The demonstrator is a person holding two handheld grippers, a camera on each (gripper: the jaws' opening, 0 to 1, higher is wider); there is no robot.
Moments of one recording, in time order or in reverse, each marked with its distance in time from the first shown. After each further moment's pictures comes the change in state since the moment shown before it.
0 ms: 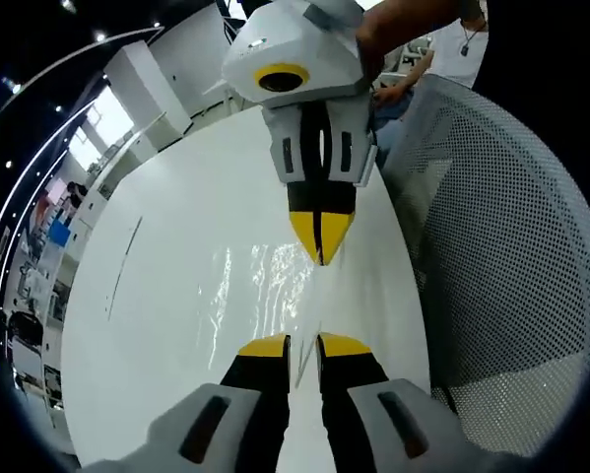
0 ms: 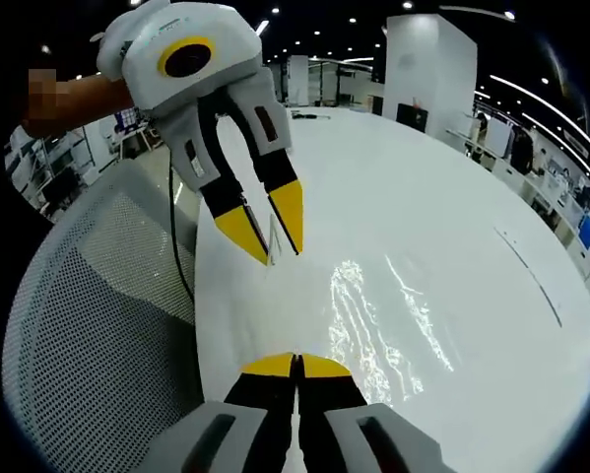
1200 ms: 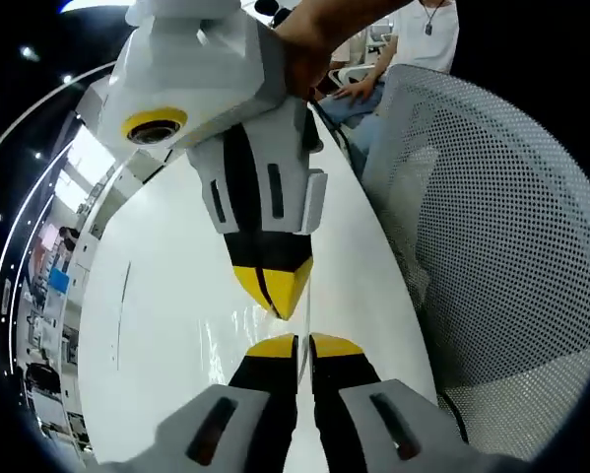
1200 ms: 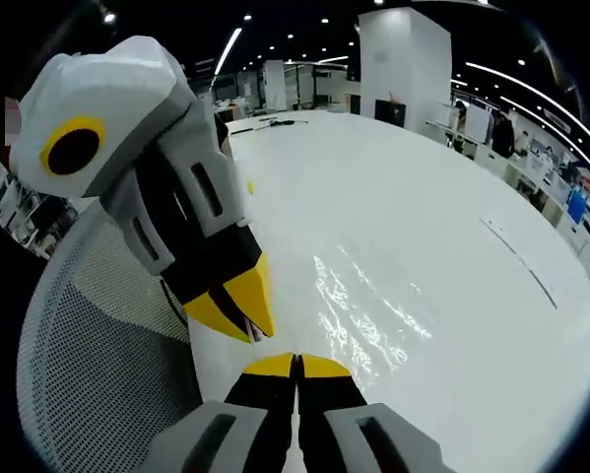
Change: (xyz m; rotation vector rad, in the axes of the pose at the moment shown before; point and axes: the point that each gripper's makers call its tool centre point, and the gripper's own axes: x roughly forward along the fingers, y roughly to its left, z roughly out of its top) left arm 0.024 -0.024 0.029 0.170 0.000 -0.026; right arm -0.007 -0.012 0.014 0.099 -0.028 -0.043
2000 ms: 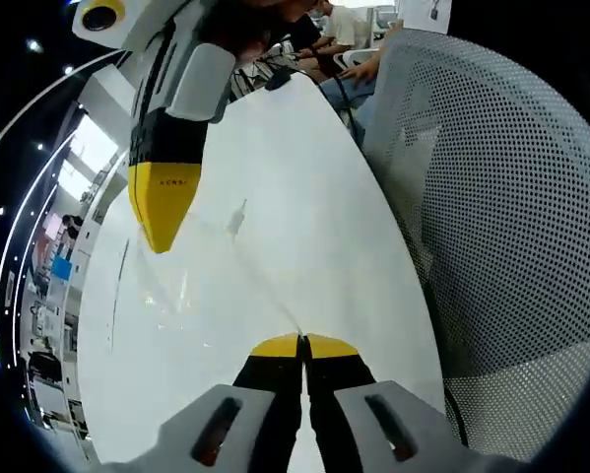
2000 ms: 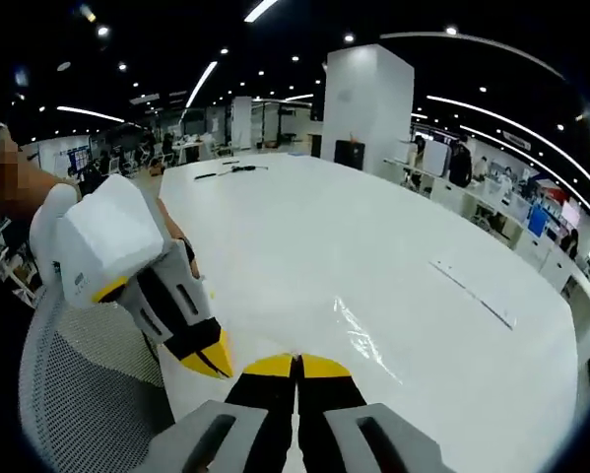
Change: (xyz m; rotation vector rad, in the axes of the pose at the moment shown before) left arm 0.009 -0.004 -0.033 -0.035 0.049 0.016; right arm -0.038 -0.028 0.051 0.003 -0.194 -0.198
